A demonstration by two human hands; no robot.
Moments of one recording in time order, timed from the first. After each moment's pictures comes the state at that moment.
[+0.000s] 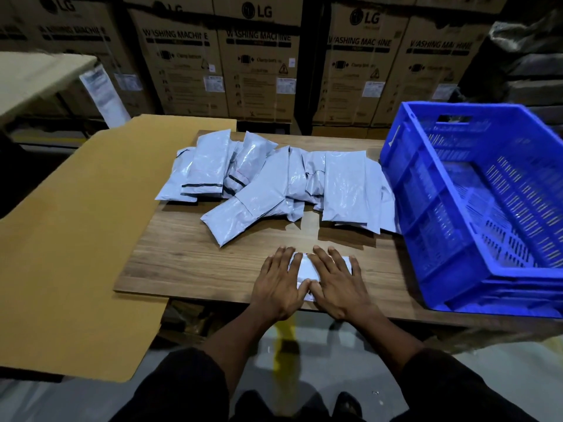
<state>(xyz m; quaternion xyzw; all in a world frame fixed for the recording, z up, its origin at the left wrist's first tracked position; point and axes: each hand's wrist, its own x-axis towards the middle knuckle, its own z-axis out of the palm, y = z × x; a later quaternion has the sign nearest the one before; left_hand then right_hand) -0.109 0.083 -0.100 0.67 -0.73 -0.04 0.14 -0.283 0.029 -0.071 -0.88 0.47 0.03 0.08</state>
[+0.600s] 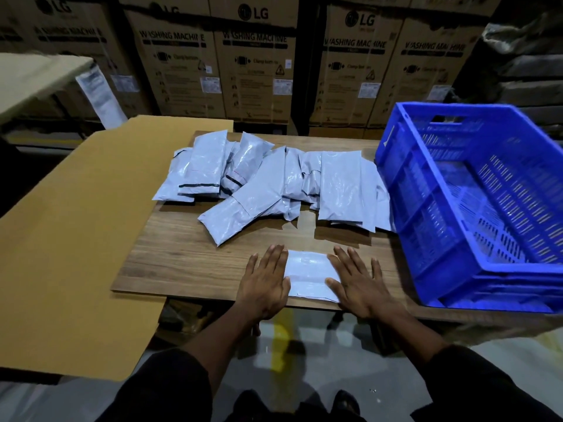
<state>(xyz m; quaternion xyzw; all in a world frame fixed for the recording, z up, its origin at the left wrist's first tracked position) -0.087 0.090 -0.102 0.69 -0.72 -0.05 0.06 -0.332 0.017 -0.061 -0.86 0.49 0.10 0.14</state>
